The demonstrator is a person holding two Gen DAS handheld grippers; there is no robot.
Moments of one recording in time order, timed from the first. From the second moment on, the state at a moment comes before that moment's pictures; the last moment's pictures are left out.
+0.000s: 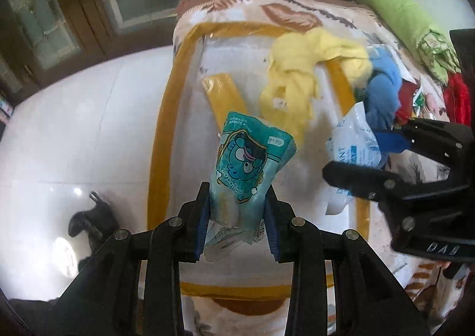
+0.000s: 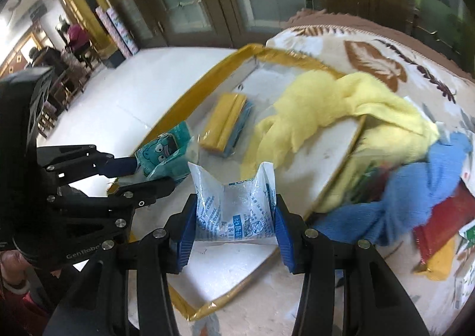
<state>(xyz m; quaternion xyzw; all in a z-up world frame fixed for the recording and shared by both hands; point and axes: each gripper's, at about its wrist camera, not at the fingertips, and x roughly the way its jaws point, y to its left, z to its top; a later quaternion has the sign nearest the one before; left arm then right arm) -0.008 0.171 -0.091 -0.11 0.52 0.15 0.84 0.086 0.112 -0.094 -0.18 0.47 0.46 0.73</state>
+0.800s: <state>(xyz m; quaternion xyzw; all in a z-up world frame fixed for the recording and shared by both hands) -0.006 0.181 -0.116 -0.11 0.53 0.16 0.82 0.083 0.113 -0.101 -0.17 0.47 0.48 0.72</state>
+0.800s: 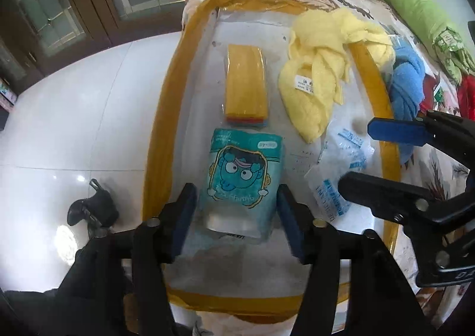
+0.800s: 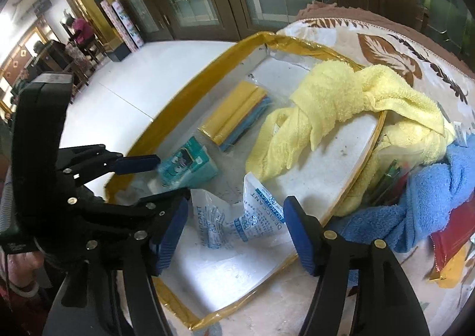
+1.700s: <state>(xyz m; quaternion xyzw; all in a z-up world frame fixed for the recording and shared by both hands) 0.063 0.082 -0.041 -0.05 0.47 0.10 0.88 0.160 -0.056 -0.059 -0.08 0.46 0.36 0.81</state>
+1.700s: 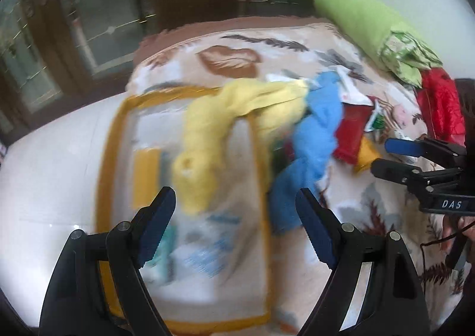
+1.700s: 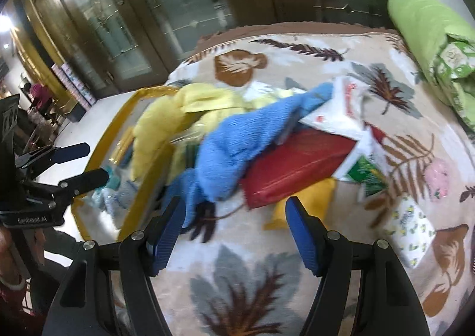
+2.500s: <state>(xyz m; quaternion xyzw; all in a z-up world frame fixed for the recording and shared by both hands) 0.196 0.035 -0.097 -0.02 0.54 0.06 0.84 0.245 -0.122 -0.086 -0.14 0.46 0.30 0.82</state>
